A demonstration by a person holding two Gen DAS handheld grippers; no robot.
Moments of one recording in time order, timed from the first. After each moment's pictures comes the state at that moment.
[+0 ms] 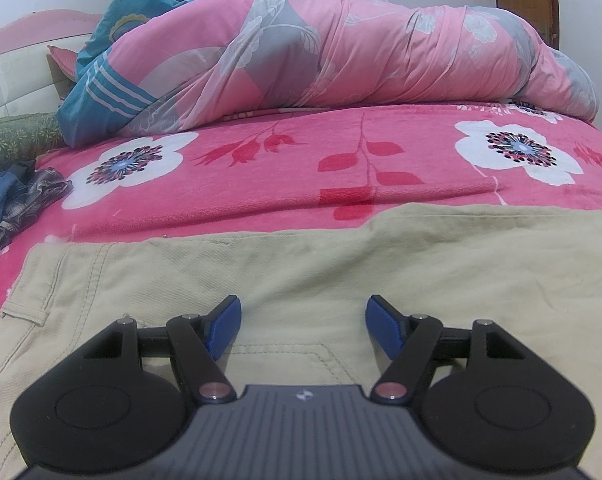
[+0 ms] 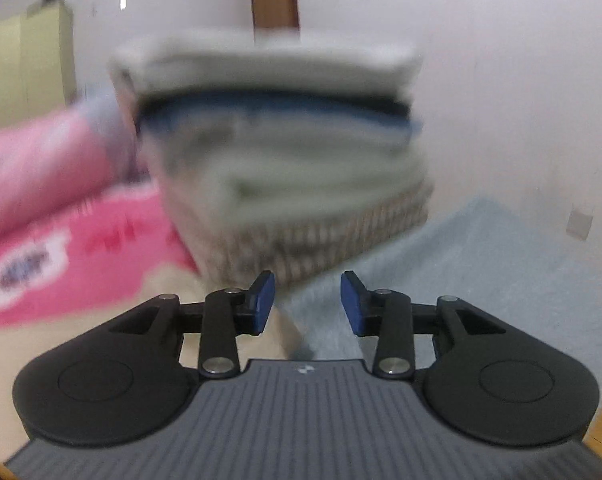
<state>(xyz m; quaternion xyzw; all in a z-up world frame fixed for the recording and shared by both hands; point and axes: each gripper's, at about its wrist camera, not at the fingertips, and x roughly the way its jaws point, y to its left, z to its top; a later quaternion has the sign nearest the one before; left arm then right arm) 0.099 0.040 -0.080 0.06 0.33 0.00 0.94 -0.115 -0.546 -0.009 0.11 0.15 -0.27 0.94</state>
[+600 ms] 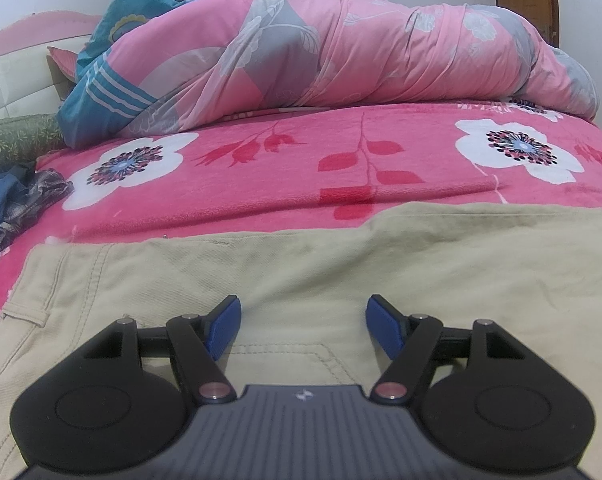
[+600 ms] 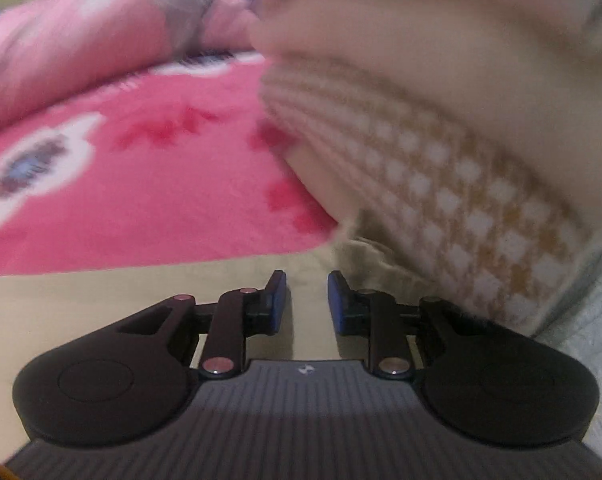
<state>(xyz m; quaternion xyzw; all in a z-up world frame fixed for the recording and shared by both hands) 0.099 0.041 -0.079 0.06 0.33 0.00 0.94 0.060 -0.512 -0.049 0.06 0.33 -0.17 0.93</state>
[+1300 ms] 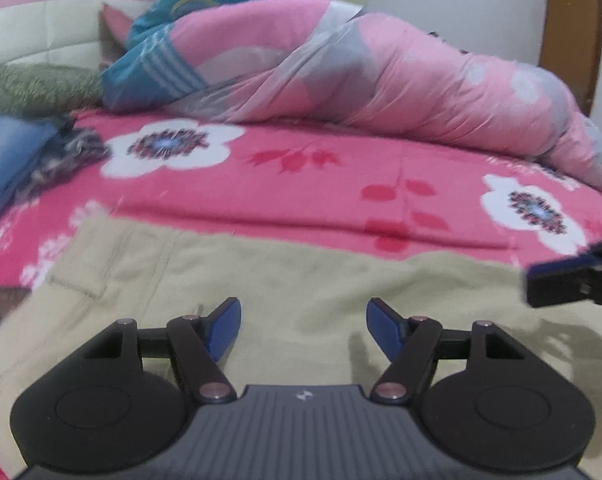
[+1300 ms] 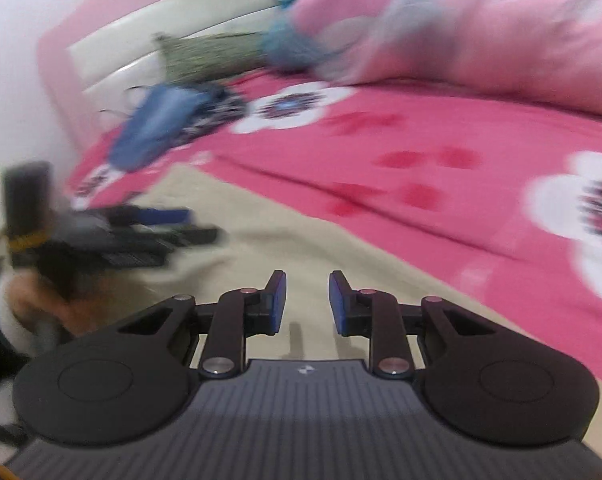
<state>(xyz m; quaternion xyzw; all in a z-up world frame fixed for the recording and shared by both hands) 0.084 0.084 -0.058 -0.05 0.32 0.02 0.95 0.122 -0.148 0.001 -0.01 0.35 0.43 0.83</state>
